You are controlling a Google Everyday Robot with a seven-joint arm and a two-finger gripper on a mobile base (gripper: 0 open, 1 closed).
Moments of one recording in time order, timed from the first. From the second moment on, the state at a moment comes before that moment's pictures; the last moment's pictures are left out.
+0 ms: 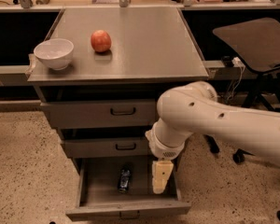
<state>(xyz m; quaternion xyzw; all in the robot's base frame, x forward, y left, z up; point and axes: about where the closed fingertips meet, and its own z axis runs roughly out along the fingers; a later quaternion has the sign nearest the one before) 0.440 -0.056 0.676 -0.72 0.68 0.07 0.11</state>
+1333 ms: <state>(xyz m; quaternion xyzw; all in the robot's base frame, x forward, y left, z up) 0.514 -0.014 0.467 -0.70 0.69 0.11 0.18</state>
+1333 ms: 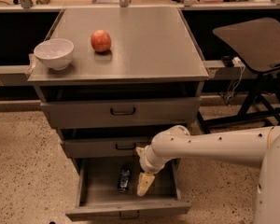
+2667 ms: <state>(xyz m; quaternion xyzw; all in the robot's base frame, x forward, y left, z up) 0.558 -0.026 0.274 -0.61 0.71 0.24 0.27</state>
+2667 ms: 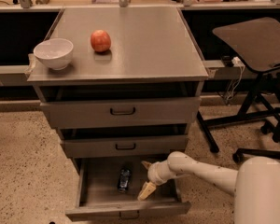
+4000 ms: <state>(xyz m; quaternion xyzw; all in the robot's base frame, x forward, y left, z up) 0.622 0.052 0.176 -0.59 0.67 0.27 0.37</state>
